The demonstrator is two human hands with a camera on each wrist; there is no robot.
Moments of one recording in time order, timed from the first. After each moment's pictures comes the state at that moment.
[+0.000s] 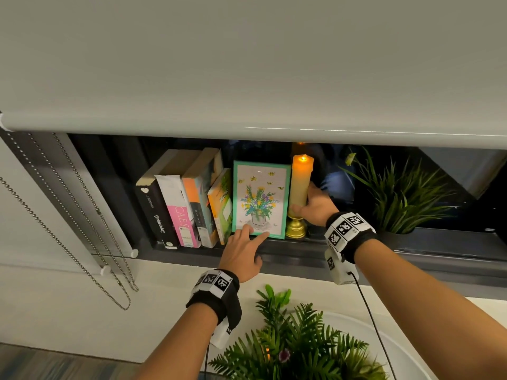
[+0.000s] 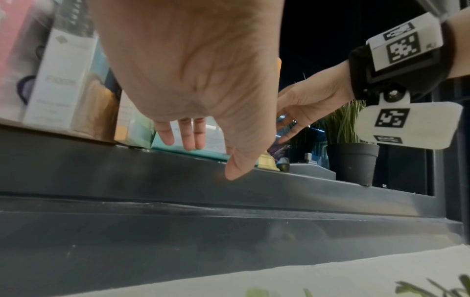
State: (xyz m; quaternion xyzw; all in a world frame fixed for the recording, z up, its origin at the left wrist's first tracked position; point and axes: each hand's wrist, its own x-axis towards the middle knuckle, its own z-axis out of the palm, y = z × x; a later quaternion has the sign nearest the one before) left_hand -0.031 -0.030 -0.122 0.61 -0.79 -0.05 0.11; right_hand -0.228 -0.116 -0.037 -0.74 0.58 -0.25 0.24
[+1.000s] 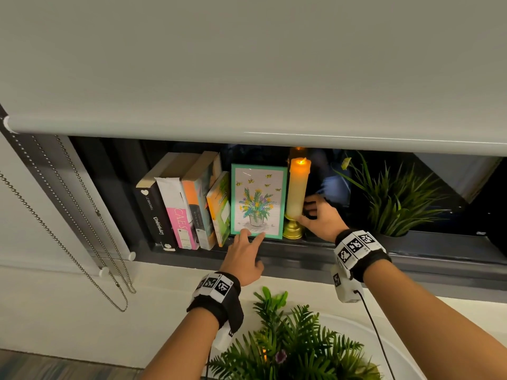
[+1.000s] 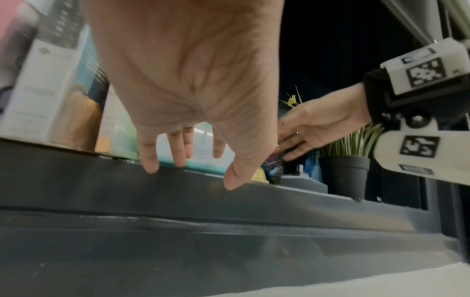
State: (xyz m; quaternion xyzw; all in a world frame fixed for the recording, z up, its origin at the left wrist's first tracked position) left_hand -0.039 -0.026 -0.117 0.61 -0.77 -0.12 0.13; right_hand -0.254 -0.102 -0.062 -0.68 0.59 -0.31 0.30
